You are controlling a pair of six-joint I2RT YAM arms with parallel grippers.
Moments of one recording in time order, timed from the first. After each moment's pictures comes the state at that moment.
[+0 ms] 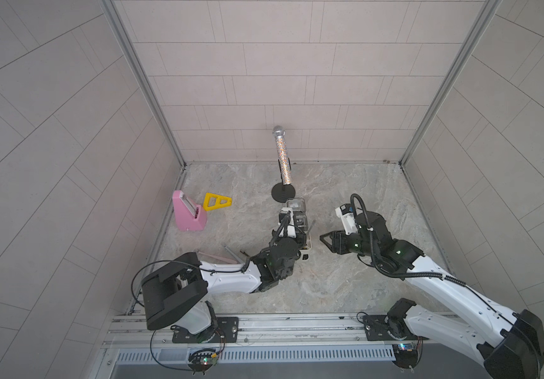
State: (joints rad) left arm -1.09 1.50 0.63 0.79 -0.89 -0.24; right arm 0.57 0.97 0.72 -0.39 -0.22 0.53
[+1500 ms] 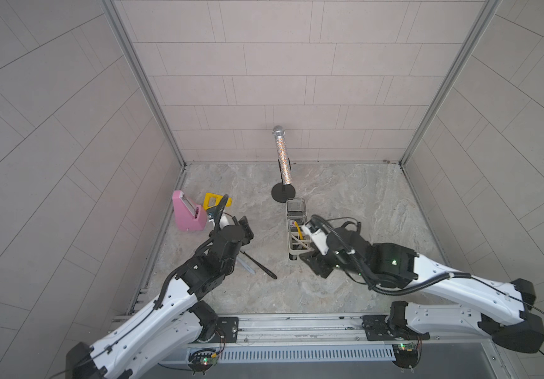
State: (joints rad) left arm -0.58 0.74 0.60 -0.42 -0.55 -0.77; right arm 1.16 1.17 1.10 -0.67 0.19 0.34
